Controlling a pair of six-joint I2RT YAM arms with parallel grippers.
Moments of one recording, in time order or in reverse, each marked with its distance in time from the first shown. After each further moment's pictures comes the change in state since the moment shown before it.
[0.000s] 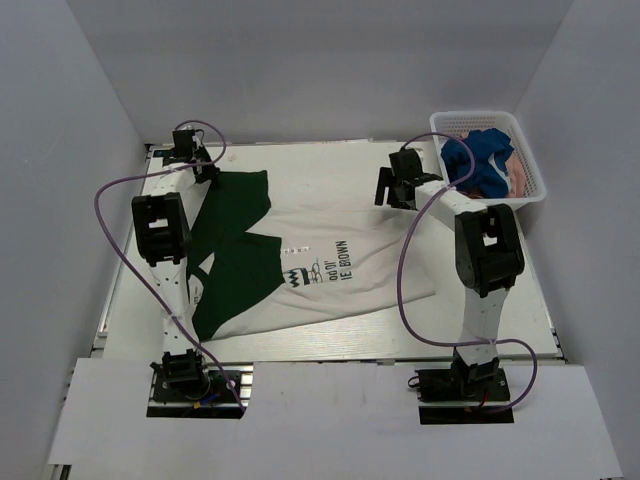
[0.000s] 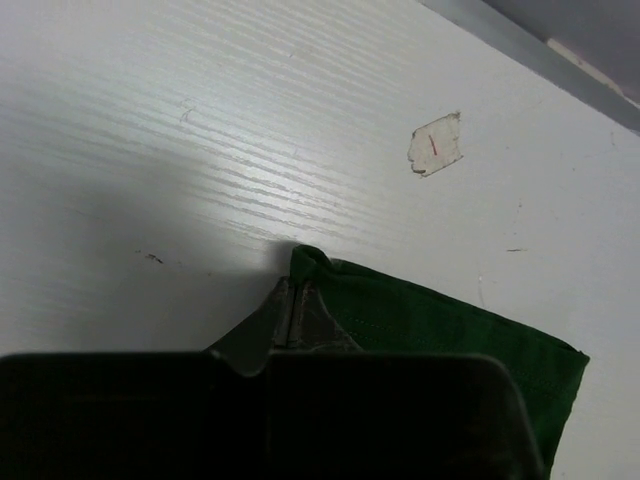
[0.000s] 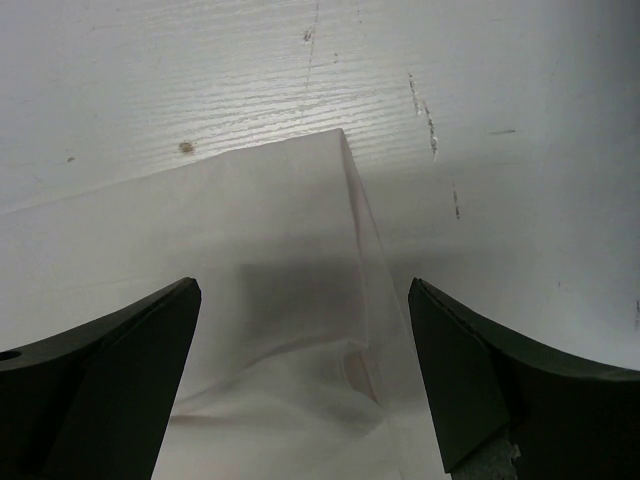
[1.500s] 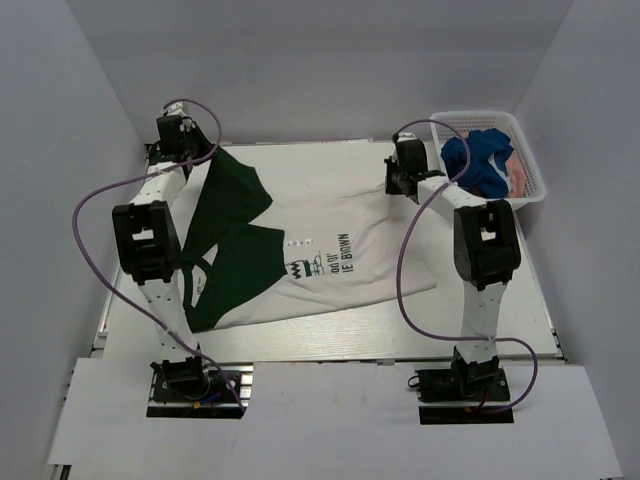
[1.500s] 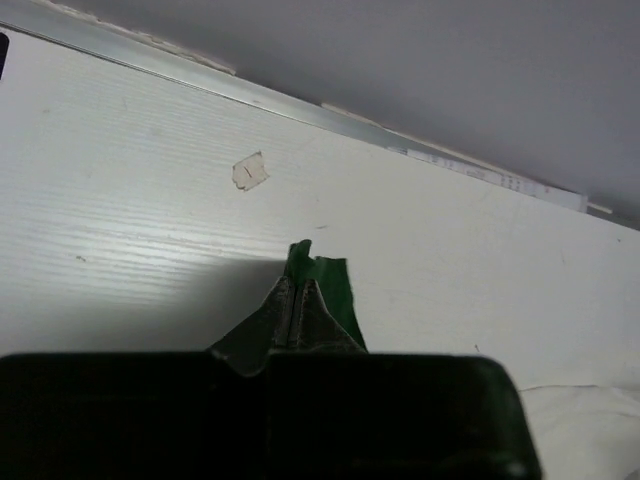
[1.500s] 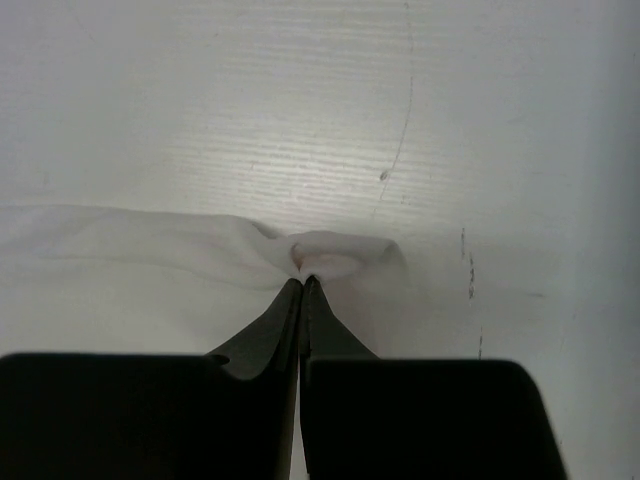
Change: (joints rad) left arm -0.001 -0.297 -0.228 0.201 0.159 -0.015; right arm -0.041 0.099 0.111 0.175 -0.178 -0.194
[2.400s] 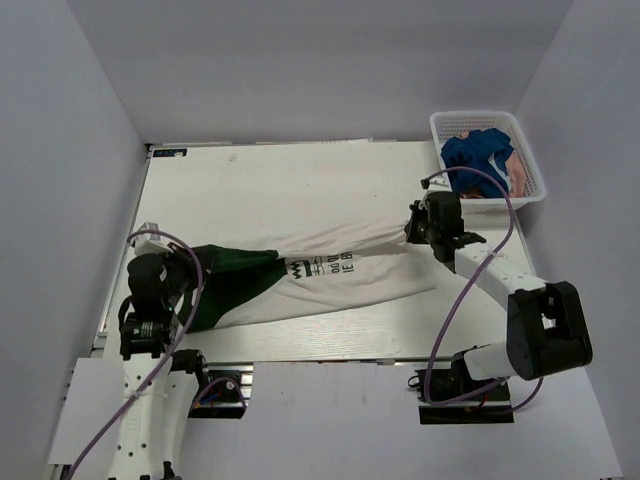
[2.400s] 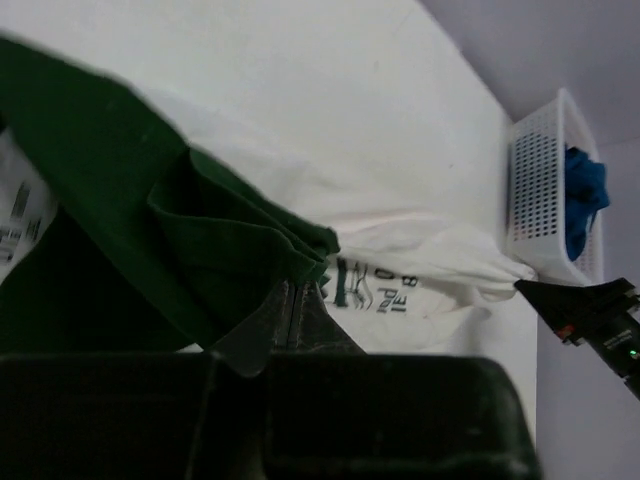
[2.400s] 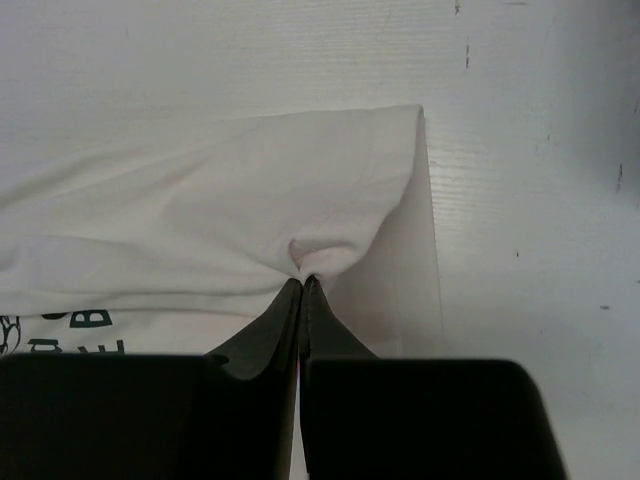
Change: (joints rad) left arm -0.027 -1.673 -1.202 -0.359 -0.019 -0.307; right arm 0.002 -0.688 -0.764 0.146 -0.059 0.083
